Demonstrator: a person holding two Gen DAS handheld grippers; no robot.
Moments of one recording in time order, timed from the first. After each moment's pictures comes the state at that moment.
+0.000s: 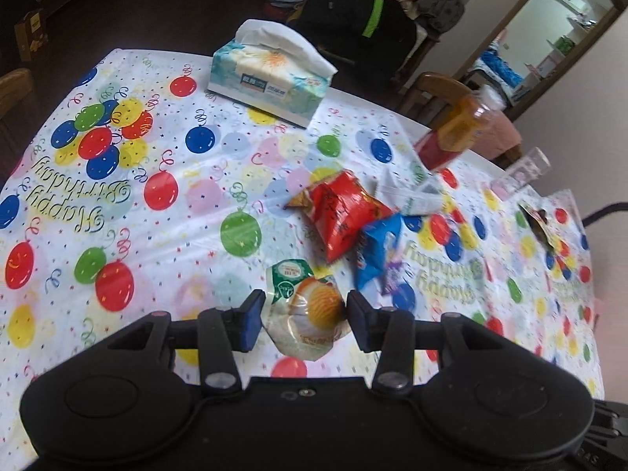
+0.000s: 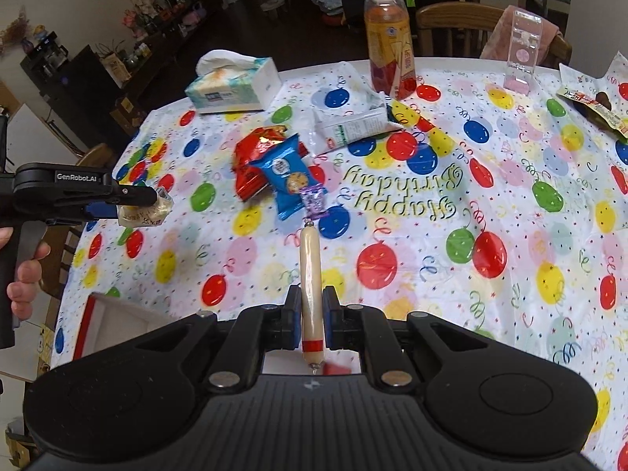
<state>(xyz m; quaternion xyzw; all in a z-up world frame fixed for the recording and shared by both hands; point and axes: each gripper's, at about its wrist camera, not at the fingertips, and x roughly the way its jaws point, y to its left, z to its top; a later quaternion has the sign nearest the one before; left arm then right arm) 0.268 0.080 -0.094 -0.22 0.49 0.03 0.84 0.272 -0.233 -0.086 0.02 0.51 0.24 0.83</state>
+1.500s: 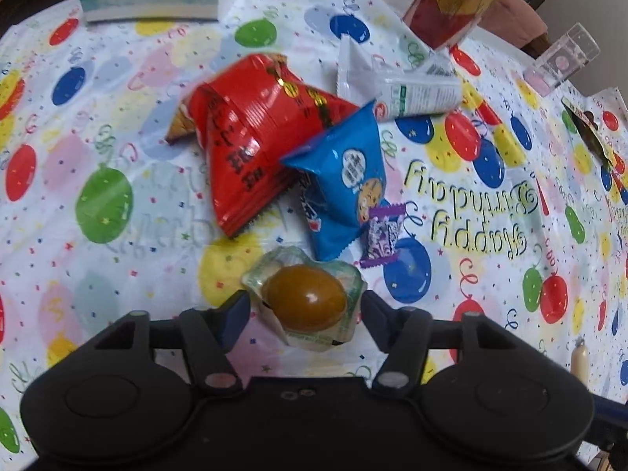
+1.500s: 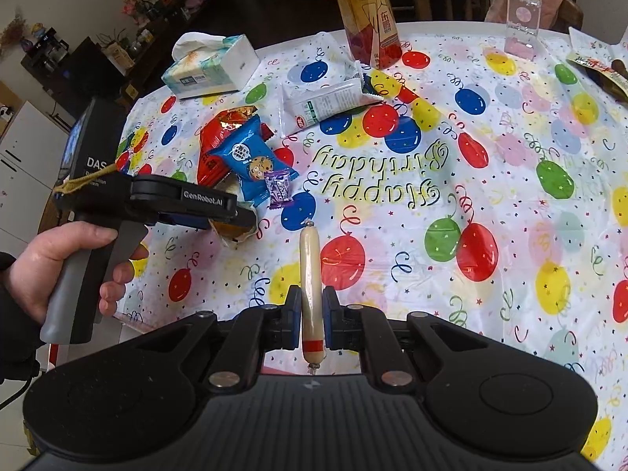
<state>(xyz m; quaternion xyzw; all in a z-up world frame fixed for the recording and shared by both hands) 0.373 -0.016 -0.207 -0.14 0.61 0.02 0.78 0.328 -0.271 -0.132 0.04 0.55 0.26 0.79</state>
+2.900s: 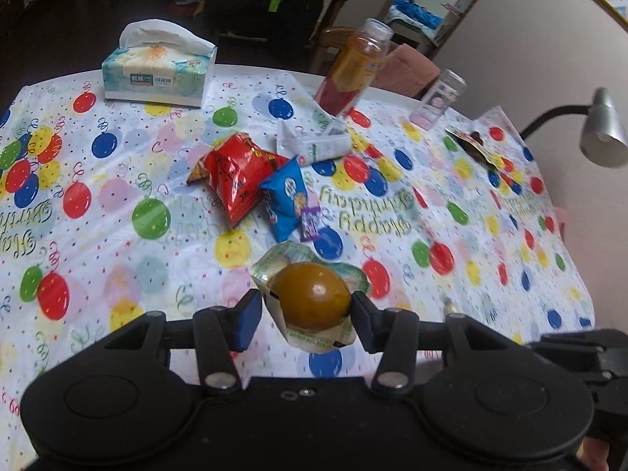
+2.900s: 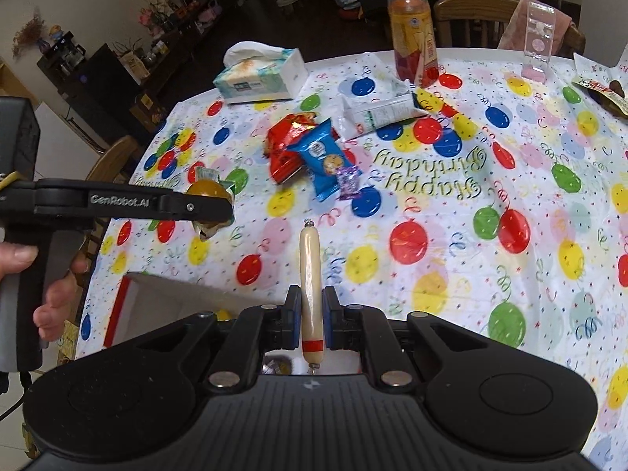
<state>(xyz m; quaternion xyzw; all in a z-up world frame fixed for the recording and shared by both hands) 0.253 0.017 -0.085 -0.15 0.50 -0.09 0.85 0.246 -0.225 -0.079 0.04 0.52 0.26 0.81</state>
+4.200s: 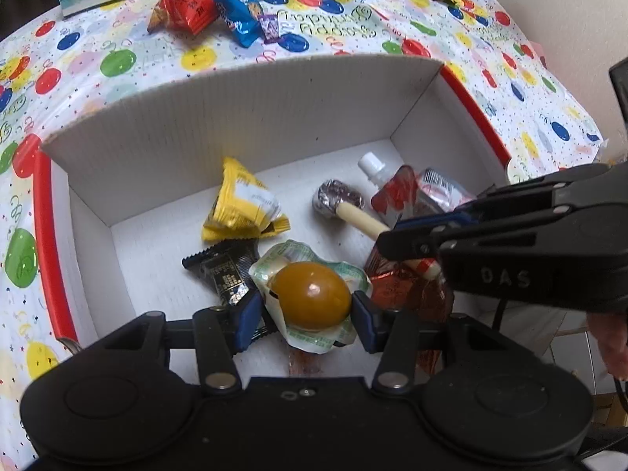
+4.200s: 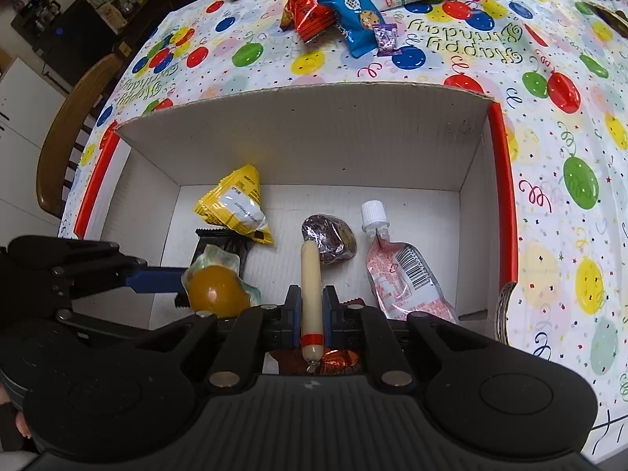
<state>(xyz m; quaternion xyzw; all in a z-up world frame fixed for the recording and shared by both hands) 0.124 -0.010 -0.170 -0.02 0.59 -0.16 0.79 0.152 -0.164 -0.166 0.01 0.58 0.22 0.78</state>
